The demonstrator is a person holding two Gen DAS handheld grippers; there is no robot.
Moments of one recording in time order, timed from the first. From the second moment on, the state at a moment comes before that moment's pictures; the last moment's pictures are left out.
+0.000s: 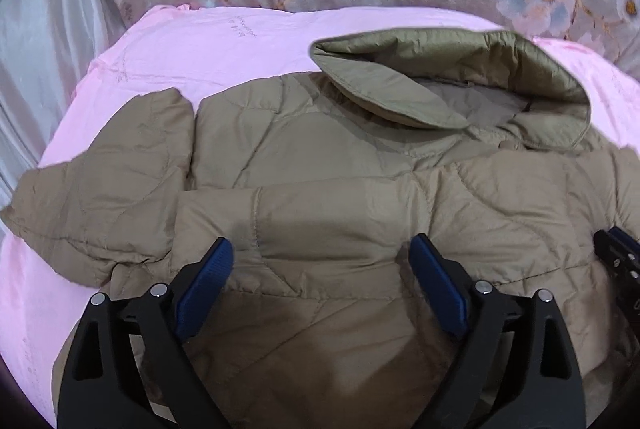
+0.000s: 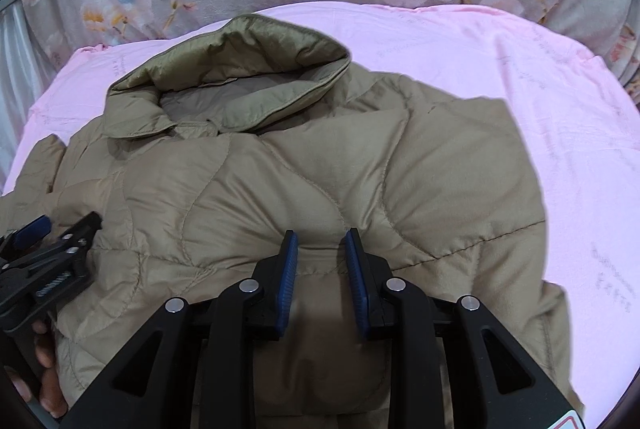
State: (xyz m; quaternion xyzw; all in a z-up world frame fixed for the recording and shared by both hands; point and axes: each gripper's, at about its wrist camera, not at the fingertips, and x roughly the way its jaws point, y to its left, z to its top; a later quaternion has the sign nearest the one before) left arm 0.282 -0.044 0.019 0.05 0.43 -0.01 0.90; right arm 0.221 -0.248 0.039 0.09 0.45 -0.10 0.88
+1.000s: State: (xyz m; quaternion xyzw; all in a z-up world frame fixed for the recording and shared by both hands) left arm 0.309 0.376 0.022 -0.29 0.44 0.19 0.83; right arm 0.210 -0.149 0.036 0.03 0.44 -0.05 0.90
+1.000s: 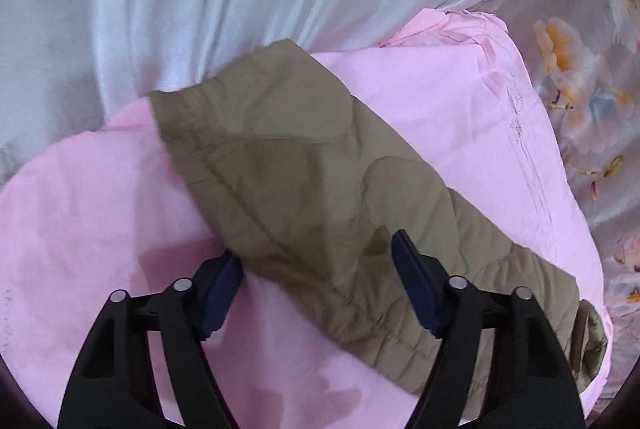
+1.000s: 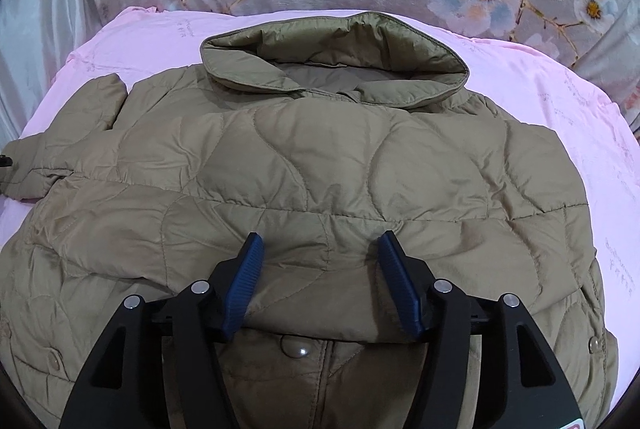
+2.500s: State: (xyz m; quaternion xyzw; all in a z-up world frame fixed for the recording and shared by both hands) left arm 0.259 0.103 0.071 -0.29 0.47 -0.10 0.83; right arm 0.123 -0.285 0.095 0.20 0.39 -0.08 0.89
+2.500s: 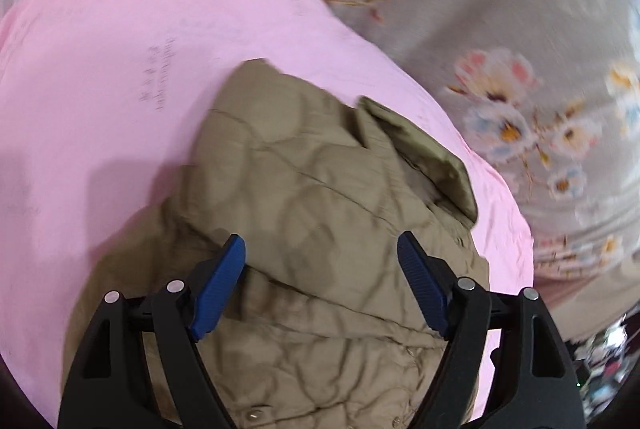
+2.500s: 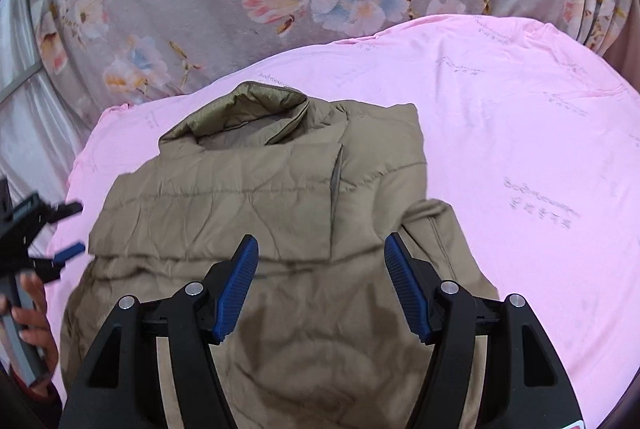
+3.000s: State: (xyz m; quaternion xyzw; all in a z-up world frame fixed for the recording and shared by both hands) left arm 0.284 0.131 0.040 -0.36 0.49 -0.07 0.79; right arm 0.191 -0.284 0.057 0.24 0.43 -0.05 0.87
